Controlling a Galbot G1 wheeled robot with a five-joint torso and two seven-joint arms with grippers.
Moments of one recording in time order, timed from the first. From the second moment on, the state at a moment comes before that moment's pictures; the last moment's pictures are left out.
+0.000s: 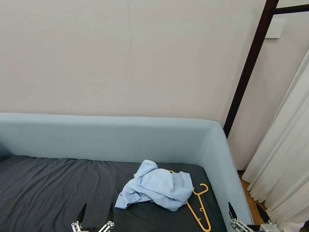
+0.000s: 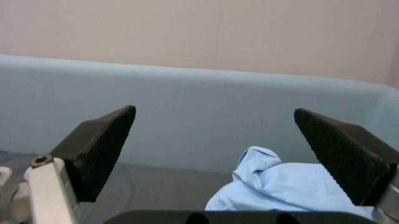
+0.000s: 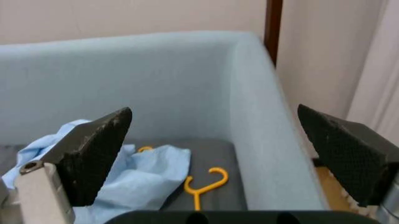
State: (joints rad) left arm 1.85 -1.31 -0.44 -2.00 -0.14 -0.57 -0.20; right arm -1.87 1.29 0.70 2.13 0.41 0.16 -0.03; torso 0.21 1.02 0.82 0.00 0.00
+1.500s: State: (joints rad) left arm 1.93 -1.37 -0.46 -1.89 -0.10 -0.70 -0.22; right arm -0.46 1.30 -0.47 1.35 0.79 -0.56 0.29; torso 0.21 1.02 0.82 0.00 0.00
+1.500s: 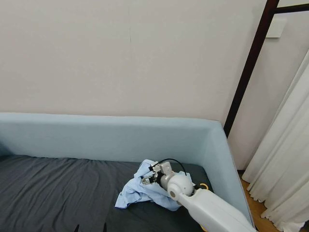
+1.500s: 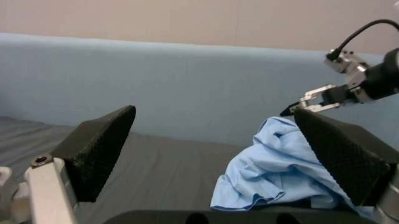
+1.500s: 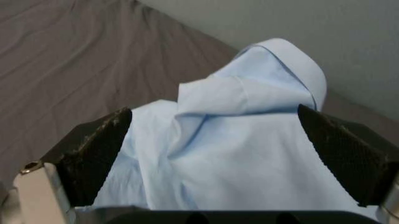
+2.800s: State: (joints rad) left arm 1.95 -1.41 -0.49 -1.89 -0.09 -0.73 -0.25; right arm -0.50 1.48 -0.47 1.07 0.67 -0.44 0.26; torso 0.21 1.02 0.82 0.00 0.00
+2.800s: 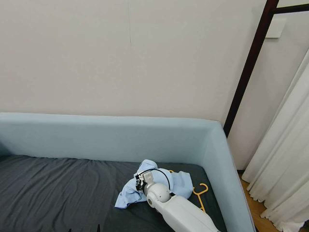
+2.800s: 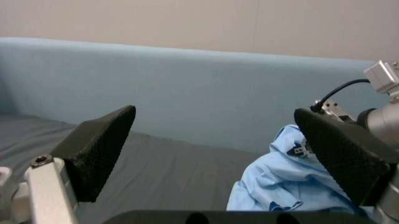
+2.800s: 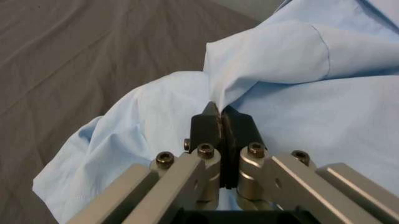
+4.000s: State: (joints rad) left arm 1.88 -1.40 -0.49 -1.90 -0.14 -0.69 -0.30; right arm -0.05 1.09 -0.54 1.75 1.08 -0.37 0.35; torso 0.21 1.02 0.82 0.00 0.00
